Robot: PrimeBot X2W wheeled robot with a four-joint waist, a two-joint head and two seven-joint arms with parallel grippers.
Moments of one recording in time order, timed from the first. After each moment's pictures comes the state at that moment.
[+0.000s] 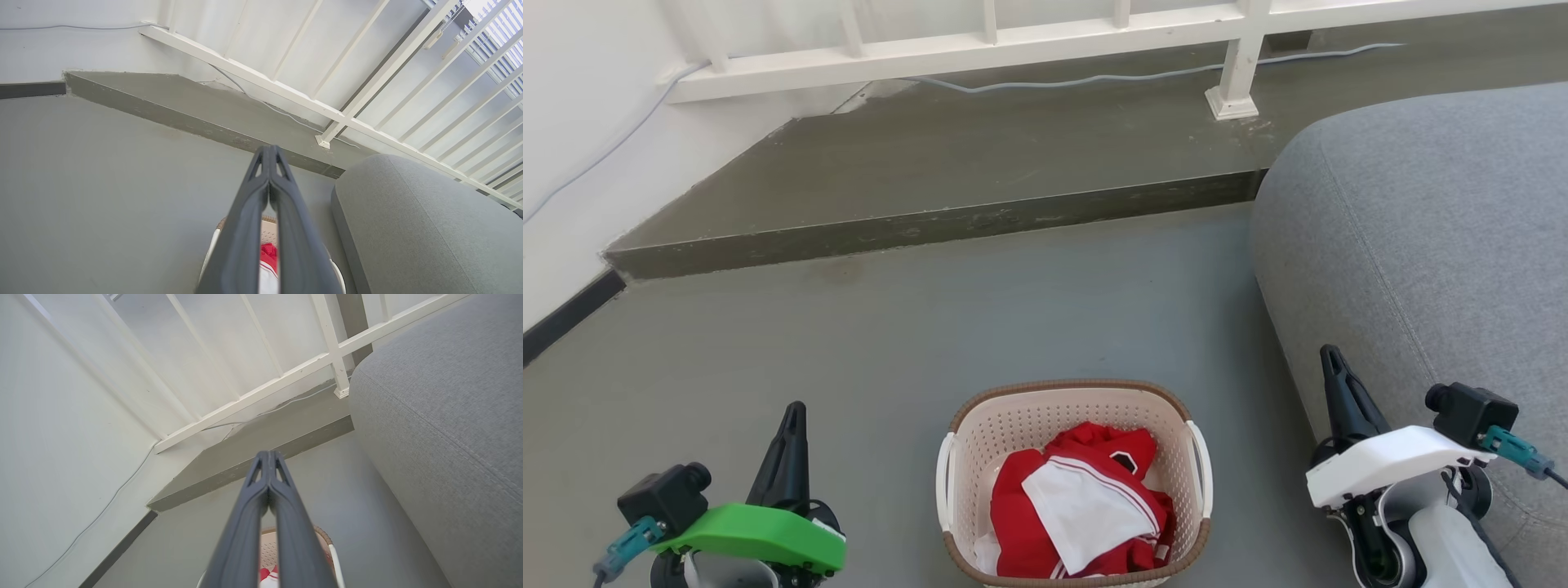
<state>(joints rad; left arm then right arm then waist) -0.01 0.05 -0.13 0.23 -0.69 -0.12 -0.19 -0.04 -0.07 0.17 0.29 0.55 0.03 -0.20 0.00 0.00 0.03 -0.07</state>
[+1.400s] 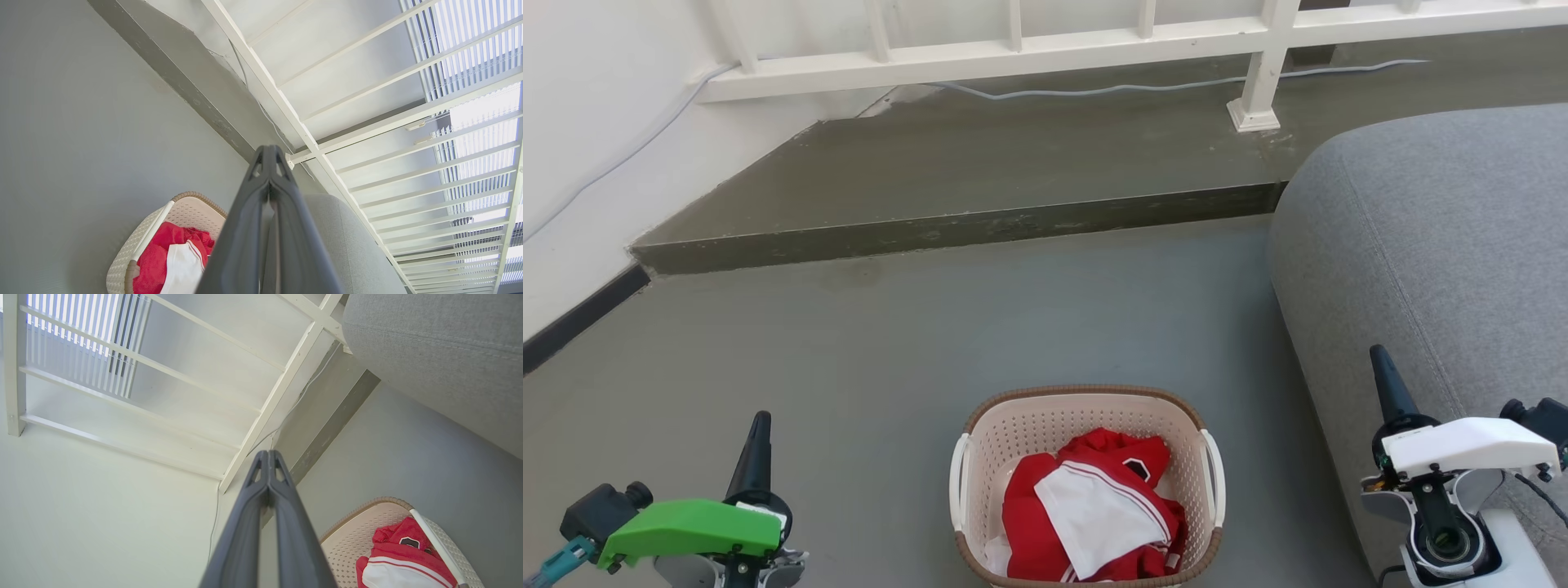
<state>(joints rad) -0.02 0.05 -0.04 0.25 -1.16 -0.12 -0.05 -0.04 -0.06 0.02 0.29 1.08 0.07 -0.05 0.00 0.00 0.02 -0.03</state>
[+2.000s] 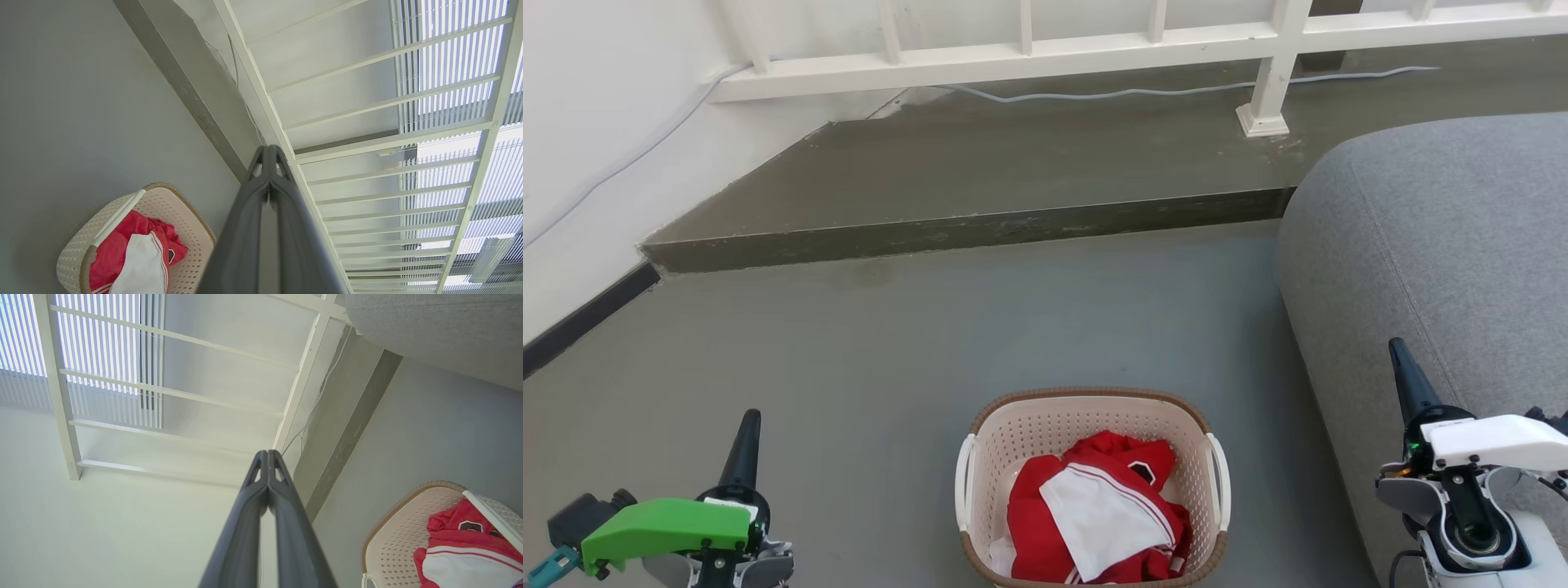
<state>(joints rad) -0.03 0.05 0.00 0.26 -1.35 -0.12 0.01 -0.05 -0.06 -0.04 0.29 1.30 0.10 0.01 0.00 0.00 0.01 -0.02</state>
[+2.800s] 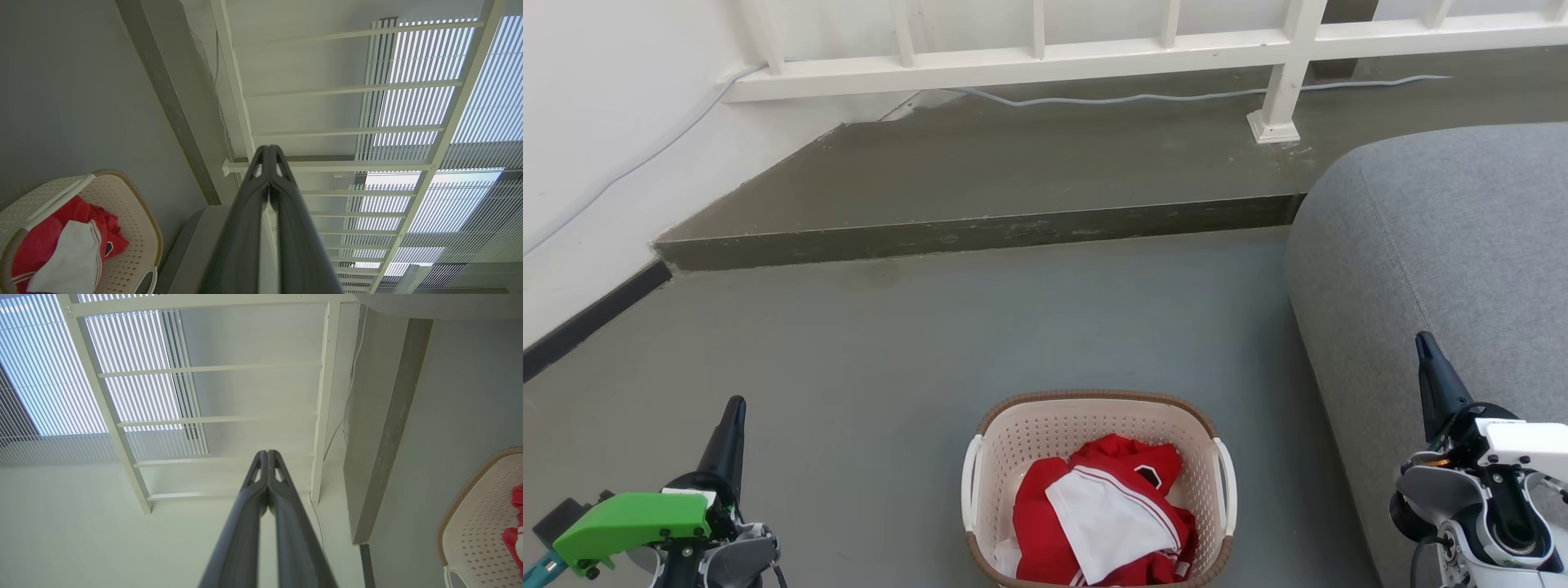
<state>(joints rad) -0.06 0.05 0.05 0.28 -1.62 -0.12 0.09 -0.06 -0.05 -0.12 0.29 1.61 0.11 0.09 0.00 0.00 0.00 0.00</state>
